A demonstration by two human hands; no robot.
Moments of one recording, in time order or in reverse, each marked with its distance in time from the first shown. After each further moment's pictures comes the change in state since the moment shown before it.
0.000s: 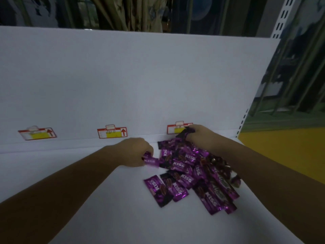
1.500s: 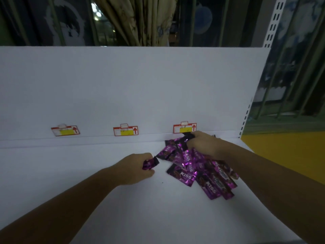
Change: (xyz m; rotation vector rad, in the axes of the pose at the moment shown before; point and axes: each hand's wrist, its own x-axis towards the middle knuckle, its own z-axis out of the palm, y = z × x) left_hand -0.077 0.037 0.029 -0.402 0.134 -0.220; right_hand -0.043 -0.006 0.010 0.051 -0.198 -0.010
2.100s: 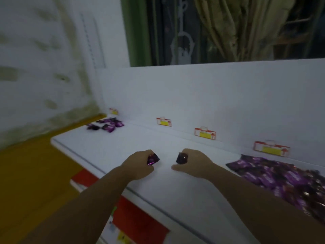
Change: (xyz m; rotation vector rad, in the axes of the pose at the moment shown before) left_hand -0.182 -0.017 -0.032 0.104 0.414 -0.708; right_hand 0.024 -0.066 0.169 -0.442 -0.203 -0.649
